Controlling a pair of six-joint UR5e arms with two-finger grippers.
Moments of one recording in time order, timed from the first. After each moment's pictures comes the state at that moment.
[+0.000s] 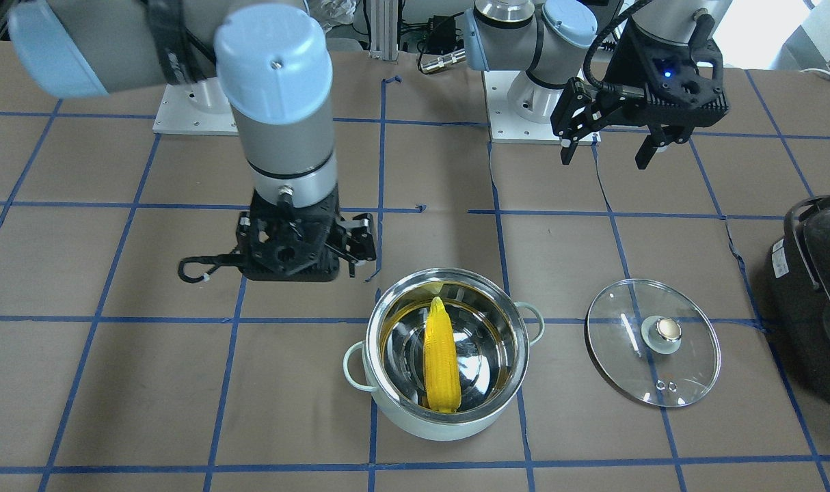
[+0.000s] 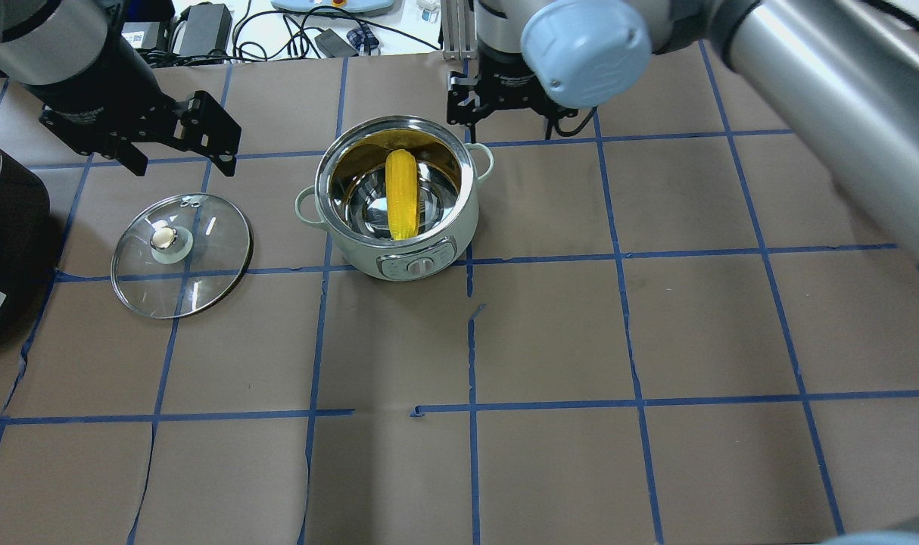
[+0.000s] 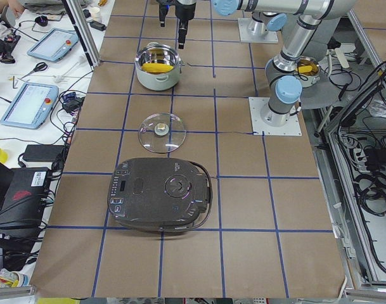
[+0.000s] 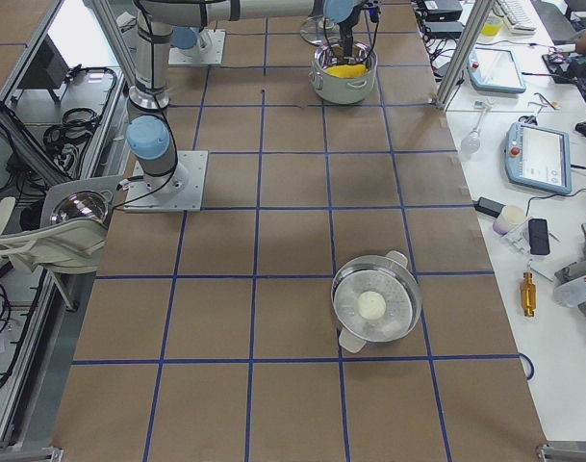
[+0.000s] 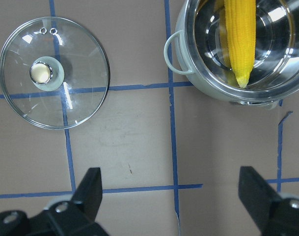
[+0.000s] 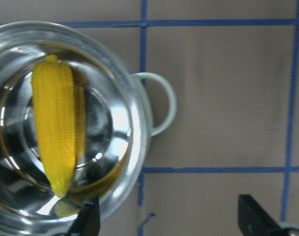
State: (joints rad) left arm -1.51 -1.49 -1.58 -1.53 1.57 0.11; right arm 1.82 -1.26 1.31 -1.68 -1.60 0.25
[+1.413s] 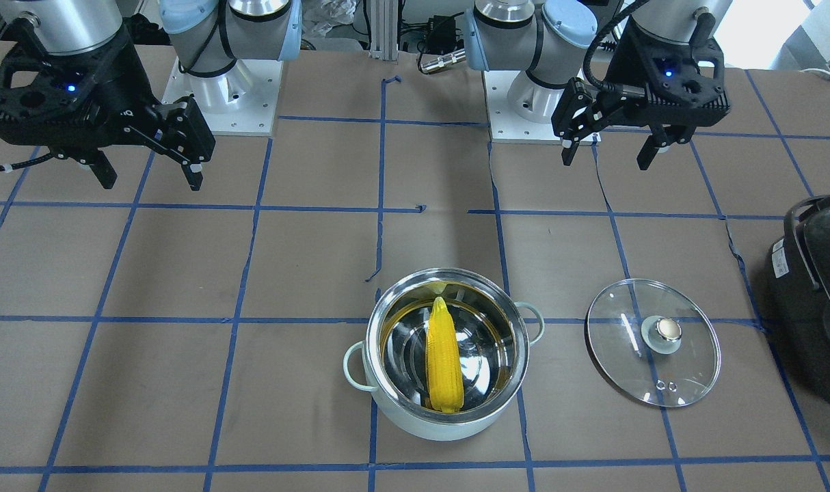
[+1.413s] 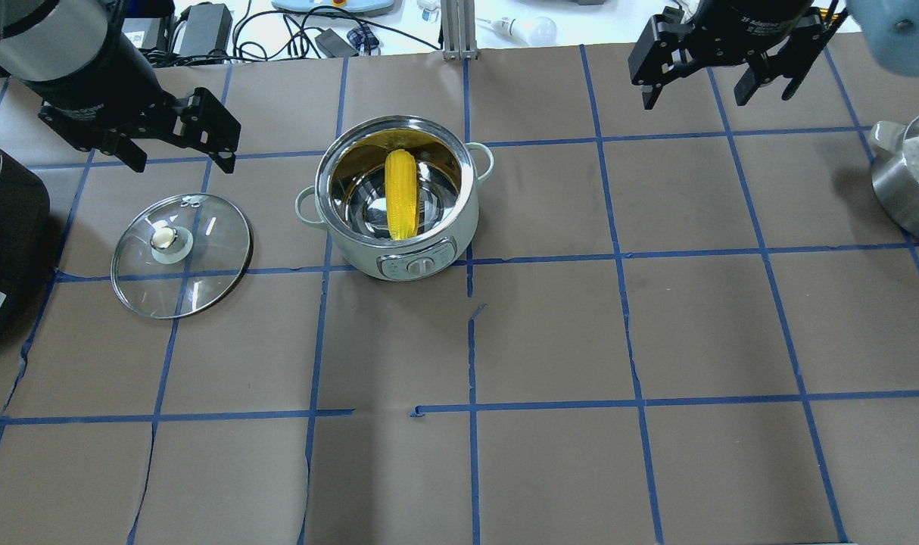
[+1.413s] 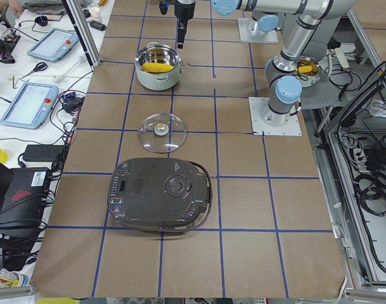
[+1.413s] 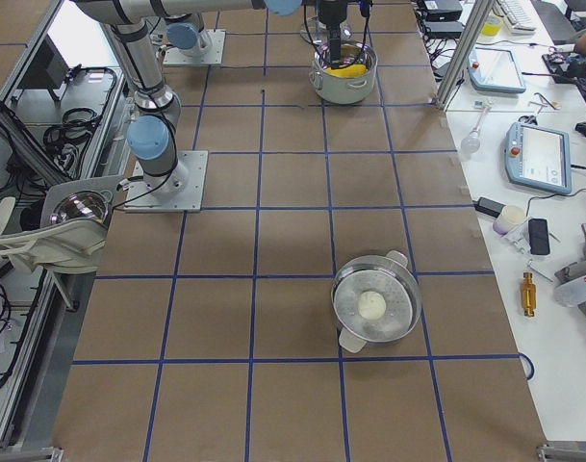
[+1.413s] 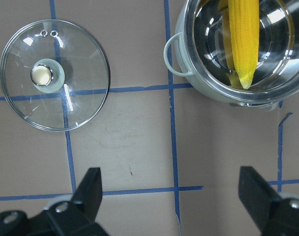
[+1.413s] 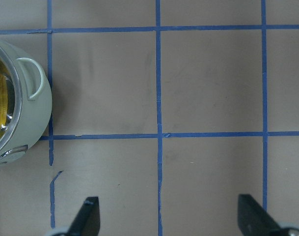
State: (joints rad) left arm -1.52 -1.50 -1.57 -1.53 1.58 0.10; right arm 1.58 -1.53 1.44 -1.62 -1.57 0.01
